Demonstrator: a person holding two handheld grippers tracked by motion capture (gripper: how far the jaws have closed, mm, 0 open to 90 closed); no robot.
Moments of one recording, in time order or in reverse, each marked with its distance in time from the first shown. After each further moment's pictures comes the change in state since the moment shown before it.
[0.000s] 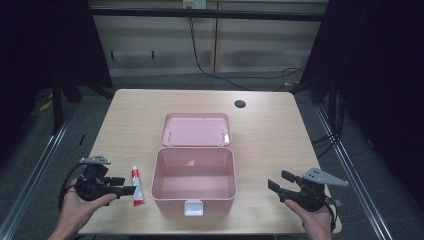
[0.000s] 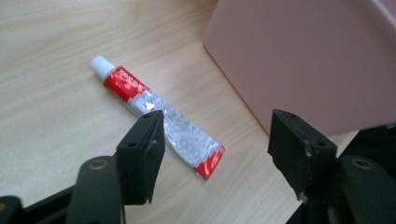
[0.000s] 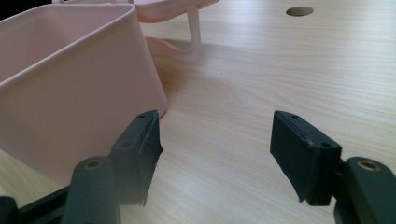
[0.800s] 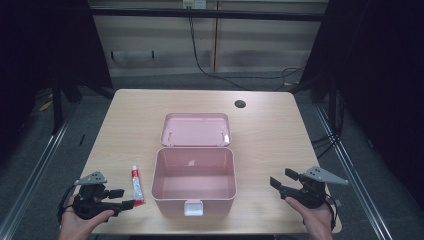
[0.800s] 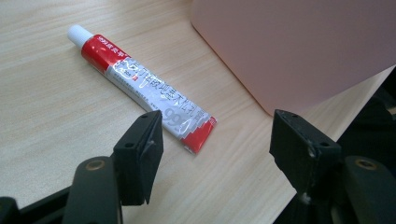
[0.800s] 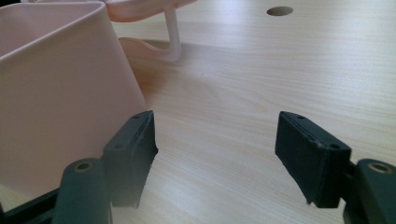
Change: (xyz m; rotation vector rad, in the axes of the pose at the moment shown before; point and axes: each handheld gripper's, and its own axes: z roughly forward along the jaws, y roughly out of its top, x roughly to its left) left arm -0.009 -0.049 0.003 -0.094 -0.008 0.046; right arm -0.010 -0.003 0.004 -0.013 -0.050 0.009
